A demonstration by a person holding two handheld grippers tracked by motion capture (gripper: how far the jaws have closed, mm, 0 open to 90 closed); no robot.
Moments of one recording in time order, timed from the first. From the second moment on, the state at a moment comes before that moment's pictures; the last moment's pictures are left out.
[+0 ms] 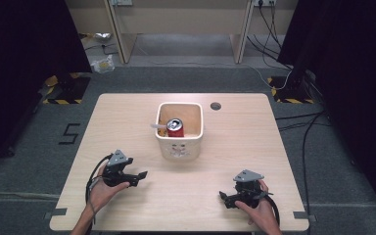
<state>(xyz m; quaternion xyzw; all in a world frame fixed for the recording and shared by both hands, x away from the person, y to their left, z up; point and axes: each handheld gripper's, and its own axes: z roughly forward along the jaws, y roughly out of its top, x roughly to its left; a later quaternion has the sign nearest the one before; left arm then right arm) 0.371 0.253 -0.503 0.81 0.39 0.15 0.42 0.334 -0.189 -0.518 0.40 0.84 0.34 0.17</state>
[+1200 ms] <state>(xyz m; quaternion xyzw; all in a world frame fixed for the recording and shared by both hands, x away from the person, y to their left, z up) 0.334 0.258 -0.516 0.82 0.38 0.15 0.39 0.334 -0.189 -0.518 0.40 0.84 0.34 0.17</state>
